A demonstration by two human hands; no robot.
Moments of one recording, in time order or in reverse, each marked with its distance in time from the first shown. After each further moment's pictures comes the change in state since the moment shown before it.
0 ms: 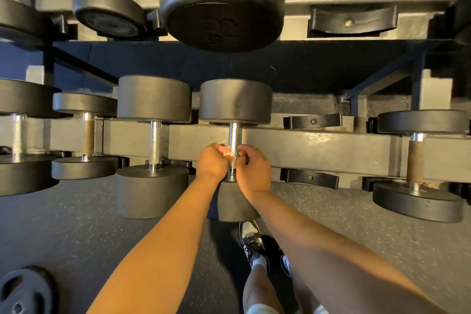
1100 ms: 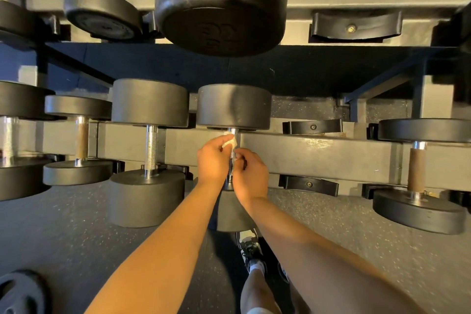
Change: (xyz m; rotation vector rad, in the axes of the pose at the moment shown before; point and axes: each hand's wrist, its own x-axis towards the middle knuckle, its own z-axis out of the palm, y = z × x) left_hand 0.008 0.011 0.011 -0.191 0.153 0.289; right_hand 0.008 0.002 0.008 0.030 0.049 0.018
